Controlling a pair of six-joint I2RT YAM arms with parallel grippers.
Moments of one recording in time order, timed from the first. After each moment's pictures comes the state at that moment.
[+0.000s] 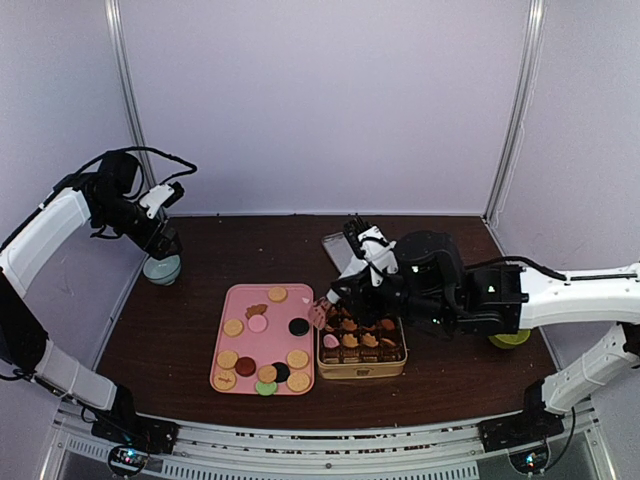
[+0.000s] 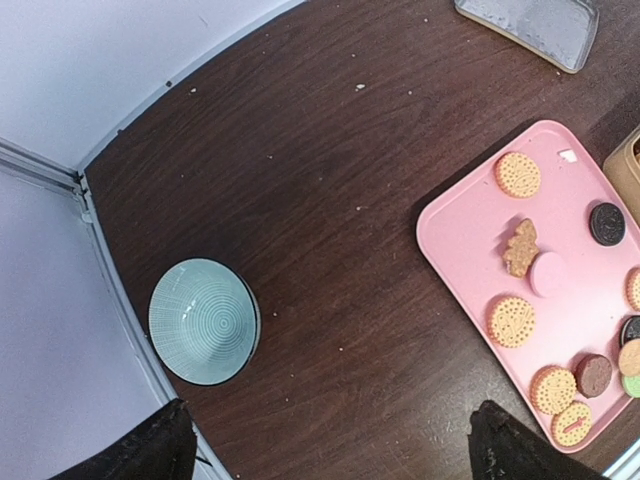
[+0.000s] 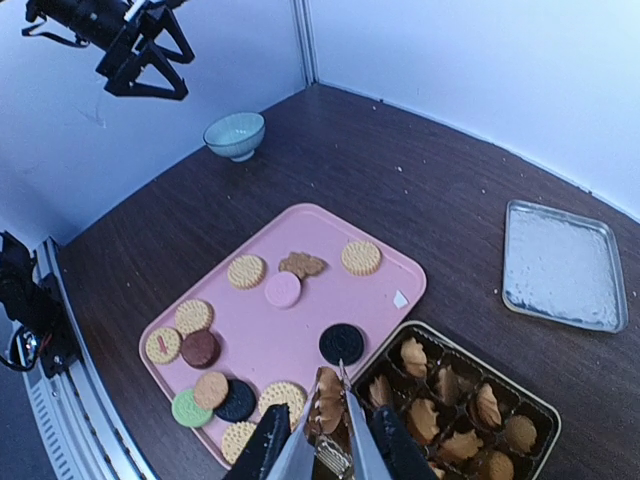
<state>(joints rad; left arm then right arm) -0.10 1.39 1.39 -0.97 0.16 0.48 1.20 1.33 1.04 -0.11 0.35 0.28</state>
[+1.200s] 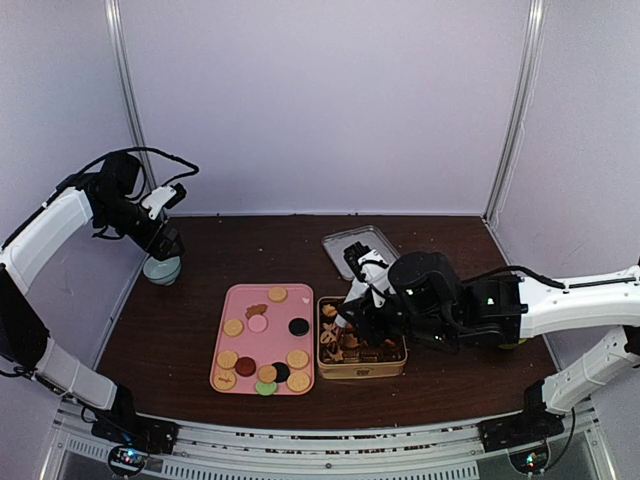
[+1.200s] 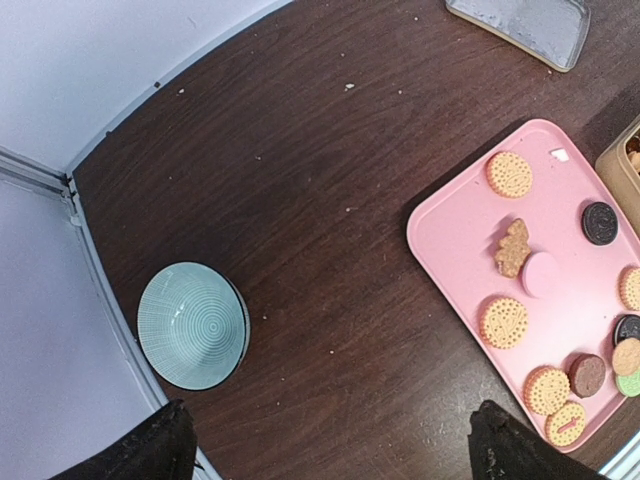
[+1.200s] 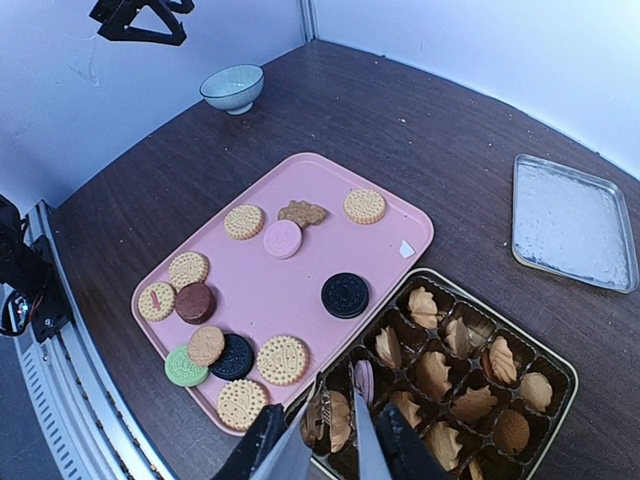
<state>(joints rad) -0.10 1.41 1.39 -0.97 0.18 0.48 1.24 1.33 0.98 -0.19 0.36 0.34</state>
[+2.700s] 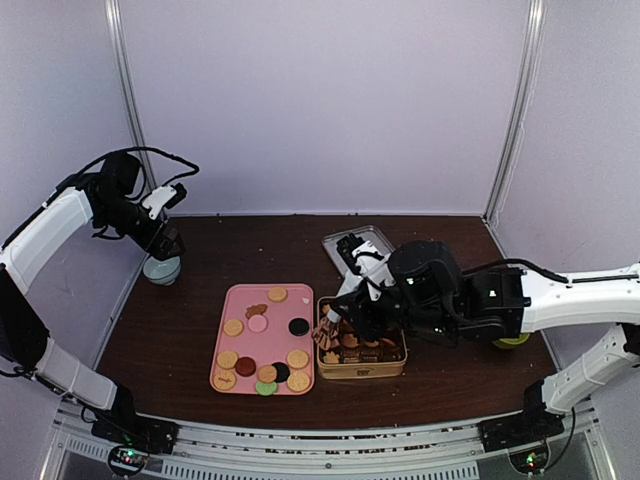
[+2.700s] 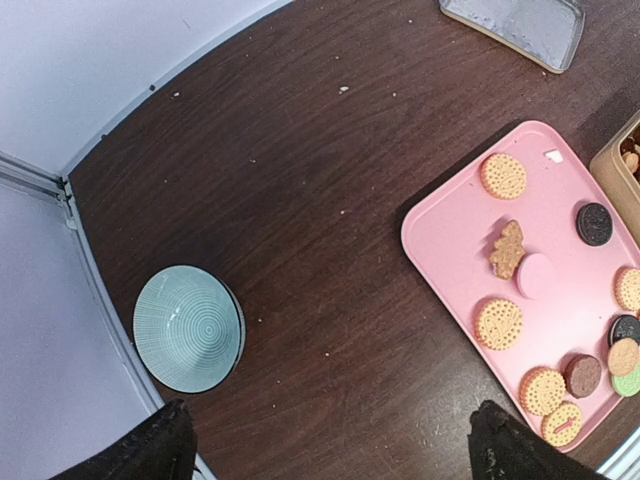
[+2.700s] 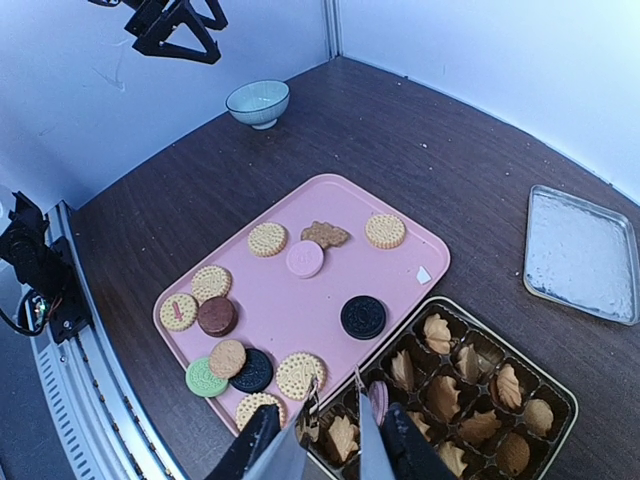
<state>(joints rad) -0.10 1.41 1.39 -0.97 0.20 0.48 1.24 1.34 1.04 -0.21 0.33 0.29</state>
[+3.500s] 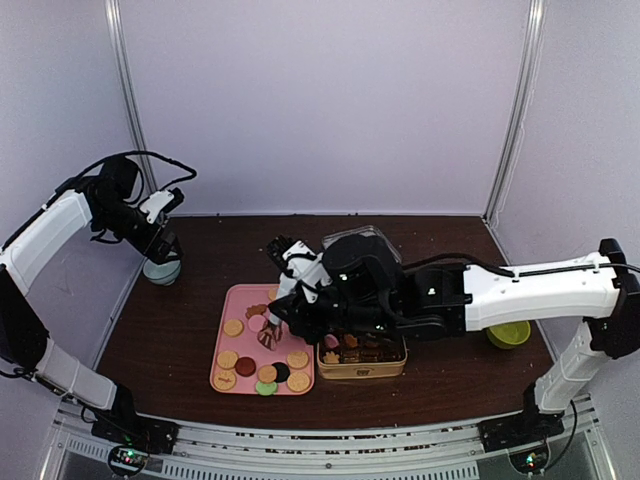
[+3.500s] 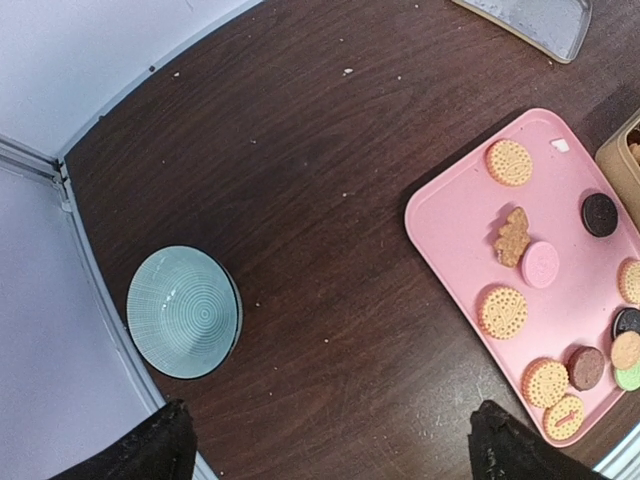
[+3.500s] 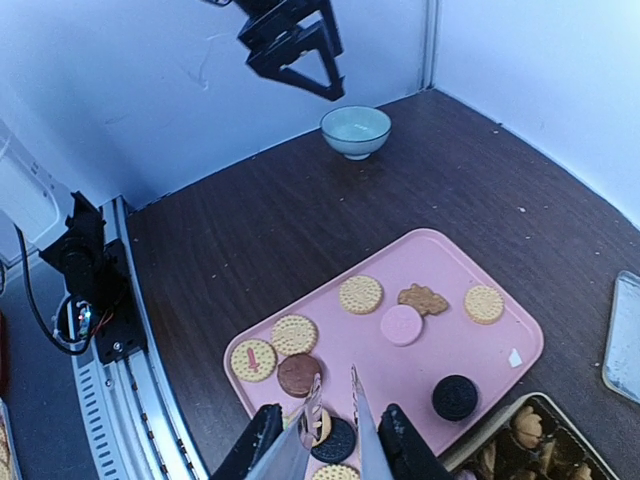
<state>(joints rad) -0.08 1.40 1.36 -0.97 0.20 0.48 1.30 1.61 1.31 -0.13 0.24 0.19</state>
